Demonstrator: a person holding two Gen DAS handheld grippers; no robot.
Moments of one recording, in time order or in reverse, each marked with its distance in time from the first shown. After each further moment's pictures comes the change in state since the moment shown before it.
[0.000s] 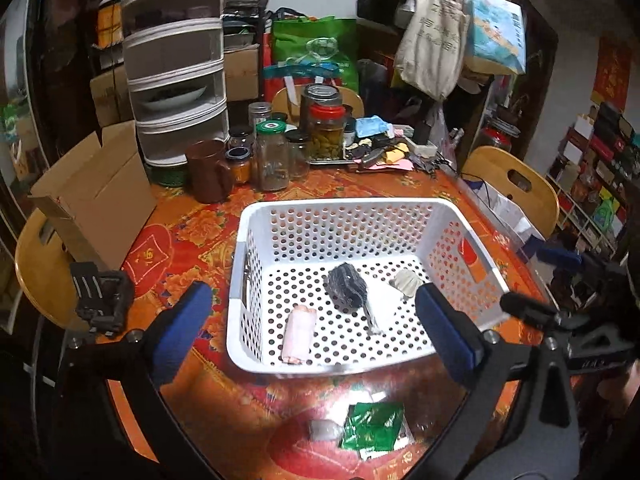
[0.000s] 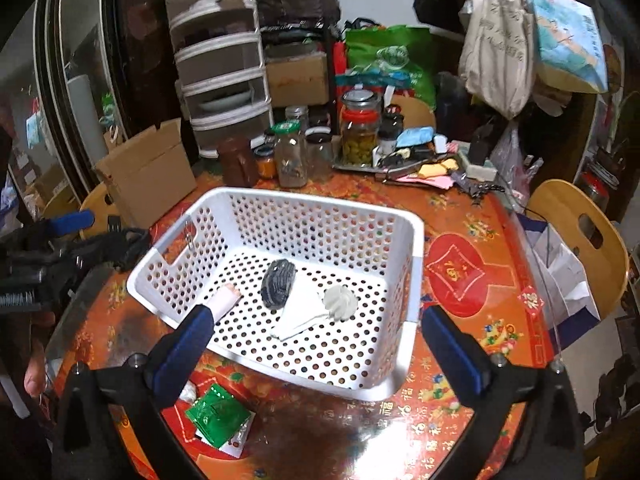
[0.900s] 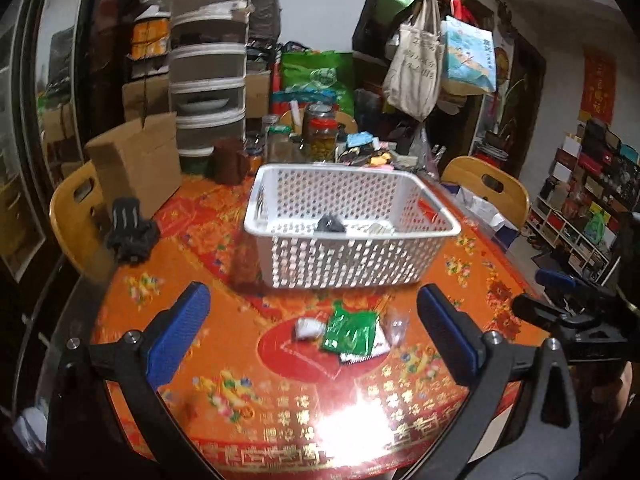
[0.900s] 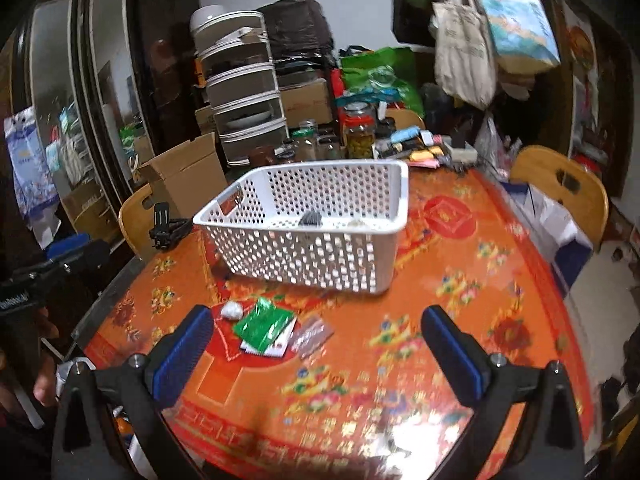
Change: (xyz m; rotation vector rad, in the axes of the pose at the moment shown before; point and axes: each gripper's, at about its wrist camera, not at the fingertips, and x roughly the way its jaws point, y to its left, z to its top) left arm -0.140 -0.010 -0.169 -0.050 -0.137 -0.001; right arm -0.107 0.020 -0.153 0.089 -0.122 0.056
